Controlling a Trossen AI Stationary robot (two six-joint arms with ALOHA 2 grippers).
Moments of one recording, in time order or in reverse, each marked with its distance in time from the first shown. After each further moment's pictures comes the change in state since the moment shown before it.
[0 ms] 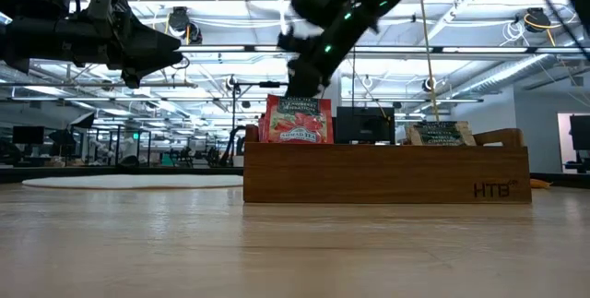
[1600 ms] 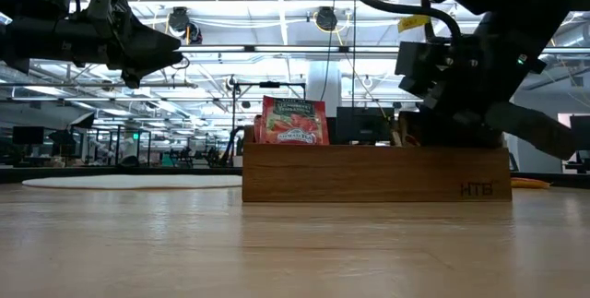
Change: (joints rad) left arm 0.000 0.000 0.000 0.000 0.000 0.000; right arm 0.725 -0.184 -0.585 -0.057 0.327 0.358
